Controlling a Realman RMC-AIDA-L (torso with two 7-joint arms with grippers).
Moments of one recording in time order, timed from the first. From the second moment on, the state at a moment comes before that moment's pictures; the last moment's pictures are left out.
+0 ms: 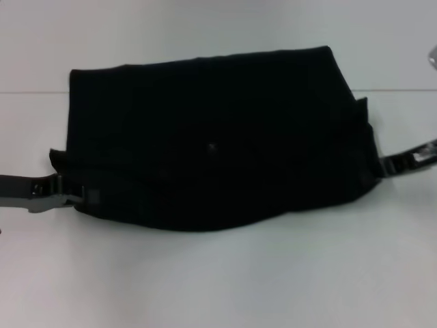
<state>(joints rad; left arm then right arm) -0.63 -1.83 0.61 0.46 2.25 1.48 -2.28 0.86 1.97 -0.70 -0.66 -2.64 -1.33 2.35</state>
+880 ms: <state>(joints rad) -0.62 -1.79 0.55 0.51 2.43 1.95 -2.20 0.74 1.89 -0.62 -0.65 -2.62 -1.79 2.12</state>
